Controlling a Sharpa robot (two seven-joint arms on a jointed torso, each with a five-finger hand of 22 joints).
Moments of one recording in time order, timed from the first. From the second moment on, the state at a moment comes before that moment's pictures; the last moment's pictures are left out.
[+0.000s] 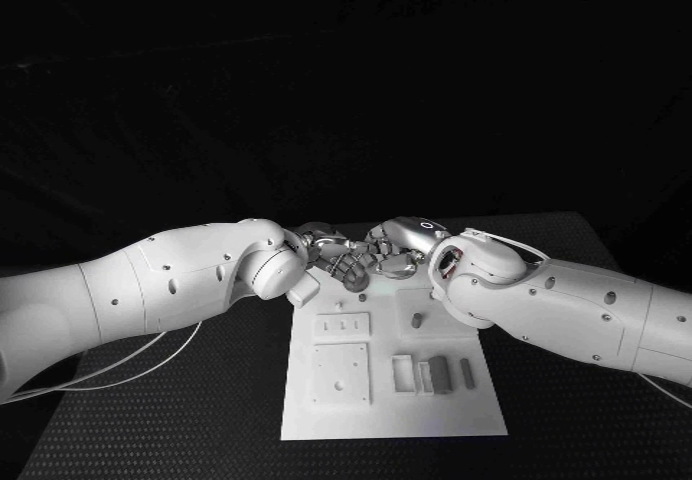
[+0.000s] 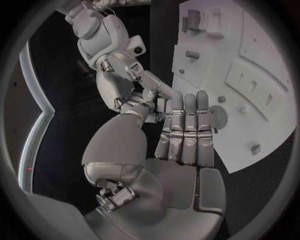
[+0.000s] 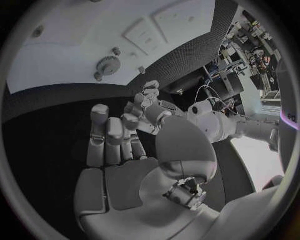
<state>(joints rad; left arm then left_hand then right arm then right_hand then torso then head) 1.34 -0.60 -0.13 1.32 -0.37 -0.17 -0.24 1.06 -0.10 0.31 0.06 0.44 1.03 0.10 0.33 0.56 1.31 0.03 0.16 0.62 1.13 0.03 0.31 1.13 0.04 1.07 -0.07 0.20 1.02 1.29 -0.57 -0.12 1.39 -1.50 -0.32 -0.19 1.06 0.01 0.60 -0.29 0.08 0.84 0.09 0.40 0.63 1.03 -0.01 1.25 0.99 1.15 -0.12 1.49 0.91 0.25 1.11 -0.02 0.99 1.31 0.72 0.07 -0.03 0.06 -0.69</state>
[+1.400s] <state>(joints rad) 1.34 -0.60 -0.13 1.31 -0.37 -0.19 -0.27 0.89 0.00 0.61 -0.29 0.40 1.04 0.09 0.39 0.55 1.30 0.02 0.21 0.61 1.12 0.02 0.39 1.08 0.04 1.11 -0.08 0.18 1.11 1.28 -0.57 -0.12 1.39 -1.51 -0.32 -0.20 1.06 0.00 0.60 -0.29 0.08 0.84 0.09 0.40 0.63 1.03 -0.01 1.25 0.99 1.16 -0.12 1.49 0.91 0.25 1.11 -0.02 0.99 1.31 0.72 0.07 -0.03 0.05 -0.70</state>
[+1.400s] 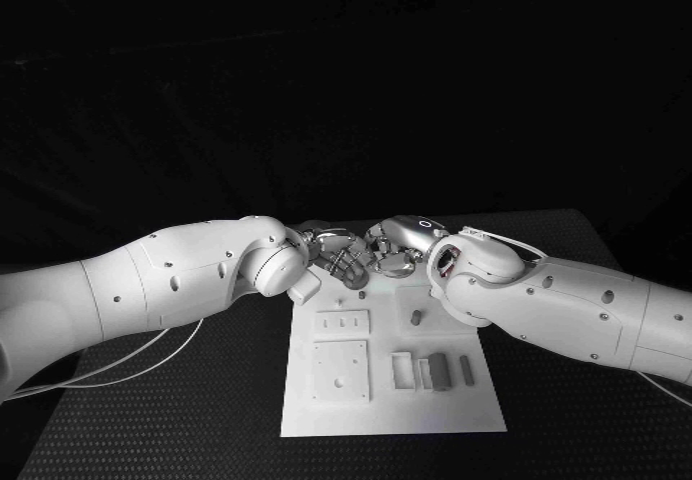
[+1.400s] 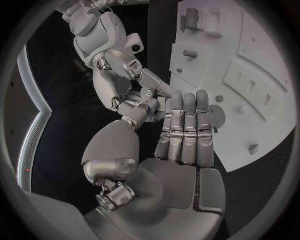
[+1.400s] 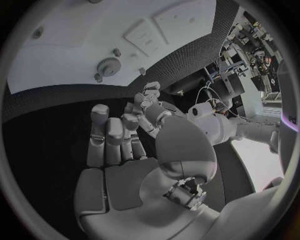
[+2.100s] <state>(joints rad) 1.34 -0.60 -0.13 1.31 -0.37 -0.21 -0.27 0.89 0.00 0.63 -0.29 0.39 1.04 0.09 0.40 0.55 1.32 0.01 0.22 0.61 1.13 0.01 0.40 1.07 0.04 1.12 -0.09 0.18 1.12 1.28 -0.57 -0.12 1.37 -1.47 -0.35 -0.20 1.01 -0.11 0.61 -0.21 0.08 0.84 0.09 0.32 0.60 1.03 -0.01 1.20 0.96 1.12 -0.10 1.46 0.91 0.25 1.10 -0.01 0.96 1.31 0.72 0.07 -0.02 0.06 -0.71</state>
